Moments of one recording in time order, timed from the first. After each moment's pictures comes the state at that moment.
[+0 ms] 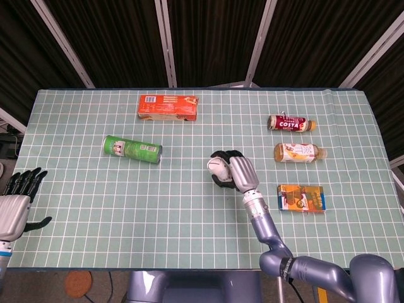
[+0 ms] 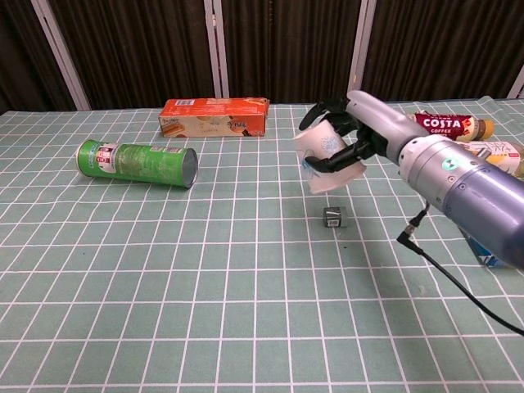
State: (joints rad) left arm -0.15 -1.06 -0.04 -1.72 1.43 1.38 0.15; right arm 0.71 -1.83 0.34 -1.29 -1.15 1.08 0.01
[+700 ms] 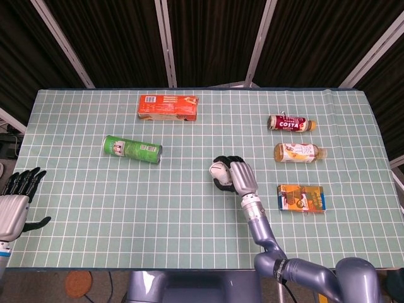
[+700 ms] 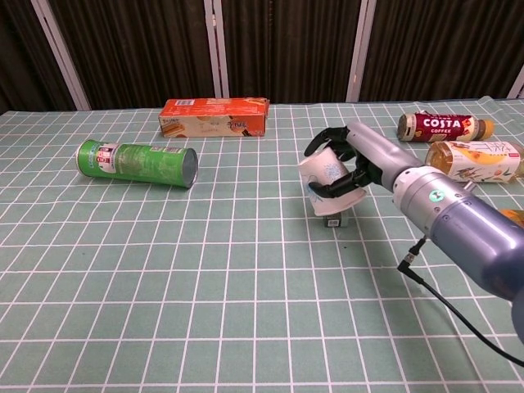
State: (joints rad) left arm -0.15 -1.05 -0.03 -1.72 1.44 1.38 0.13; right arm 0.70 -1.93 0.32 -1.14 -1.15 1.08 0.03
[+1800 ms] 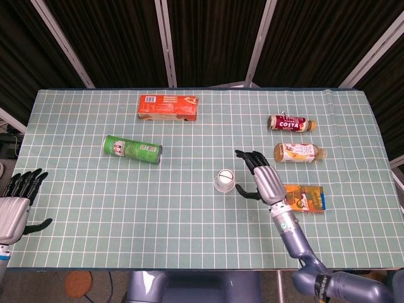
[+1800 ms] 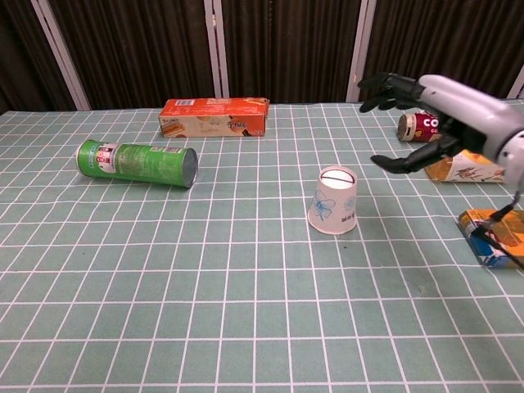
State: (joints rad) left arm -0.14 -1.05 -0.02 -1.73 1.49 1.42 0.13; right arm 0.55 -1.56 0.21 -1.51 -1.35 1.20 0.07
